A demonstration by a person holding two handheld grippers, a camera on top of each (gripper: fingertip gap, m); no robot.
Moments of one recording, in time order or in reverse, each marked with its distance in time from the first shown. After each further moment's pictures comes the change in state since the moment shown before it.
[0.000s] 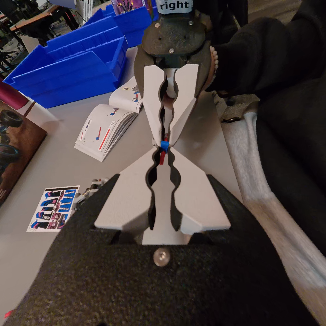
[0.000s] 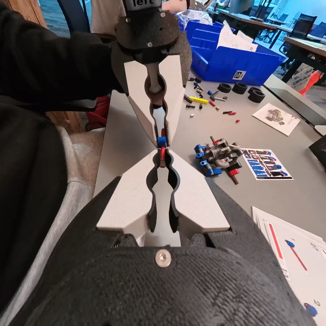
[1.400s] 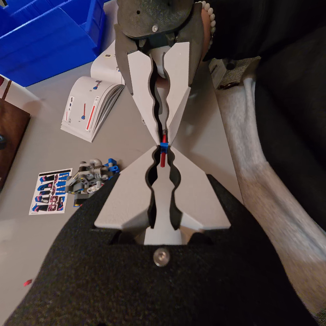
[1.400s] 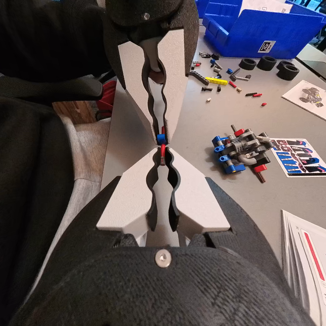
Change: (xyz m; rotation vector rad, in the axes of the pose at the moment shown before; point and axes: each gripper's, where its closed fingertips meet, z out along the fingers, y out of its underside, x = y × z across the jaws) left arm 0.014 0.029 -0.008 -0.178 0.037 0.052; right arm -0.014 0.018 0.023 -0.095 -0.065 0.054
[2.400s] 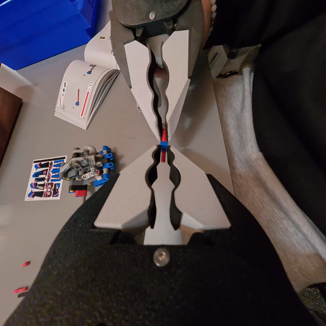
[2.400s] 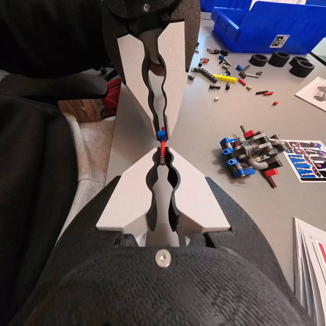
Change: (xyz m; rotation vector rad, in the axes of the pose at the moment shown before) left arm 0.007 0.011 -0.009 -0.057 0.002 -0.022; right arm -0.007 0.000 0.008 -0.017 -0.034 0.004
